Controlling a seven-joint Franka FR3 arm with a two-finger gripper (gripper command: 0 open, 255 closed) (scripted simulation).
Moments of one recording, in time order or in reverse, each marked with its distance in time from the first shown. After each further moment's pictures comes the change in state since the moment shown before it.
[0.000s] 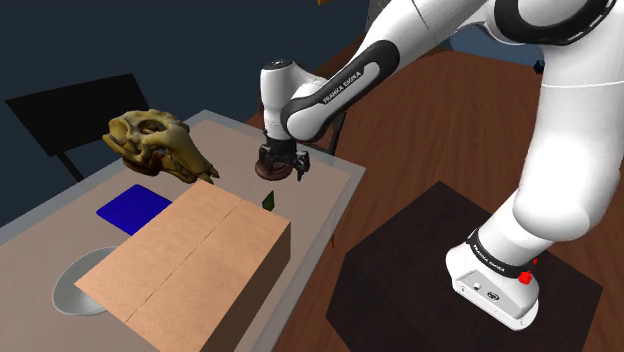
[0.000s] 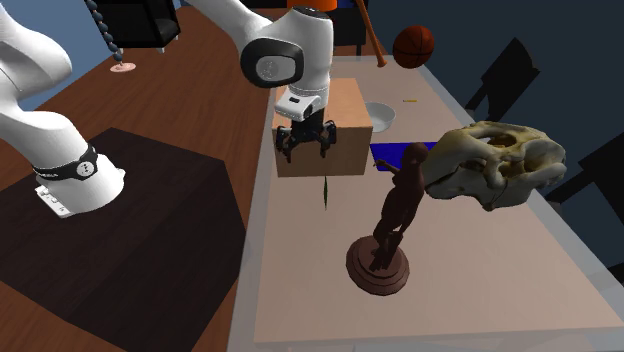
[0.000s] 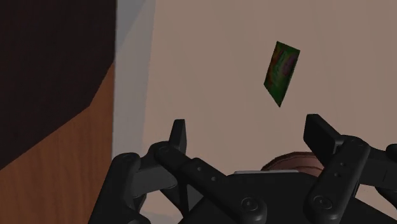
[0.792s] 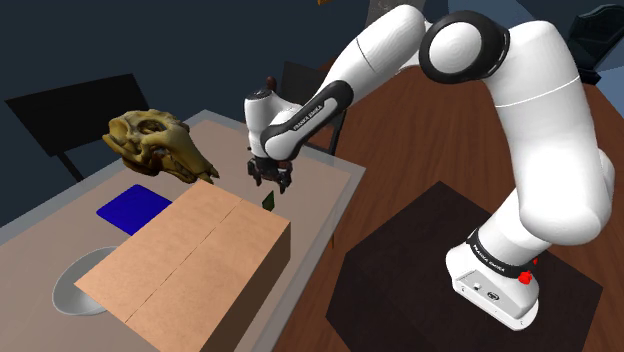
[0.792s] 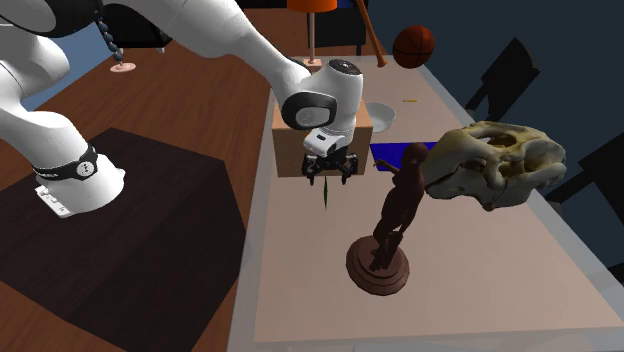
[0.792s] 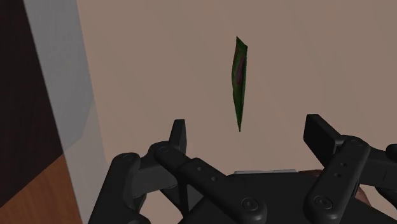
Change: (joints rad) arm 0.122 0.330 -0.117 0.302 -0.057 0.016 0.176
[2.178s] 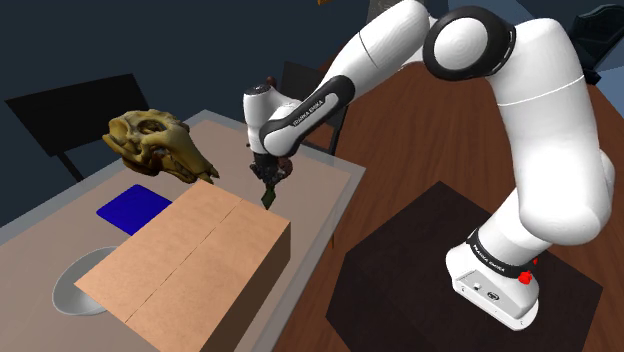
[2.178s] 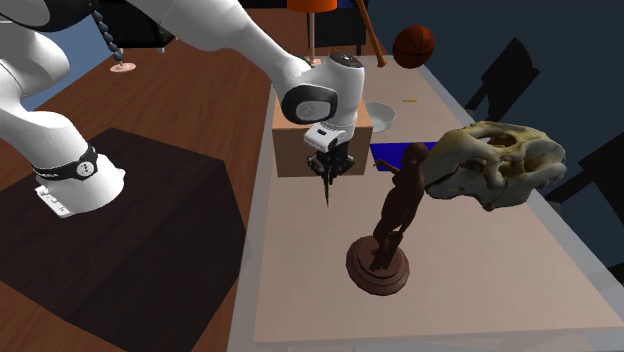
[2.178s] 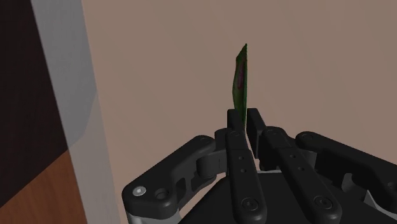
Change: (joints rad) arm -0.005 -0.023 0.009 -0.001 0.009 -0.021 -0.003
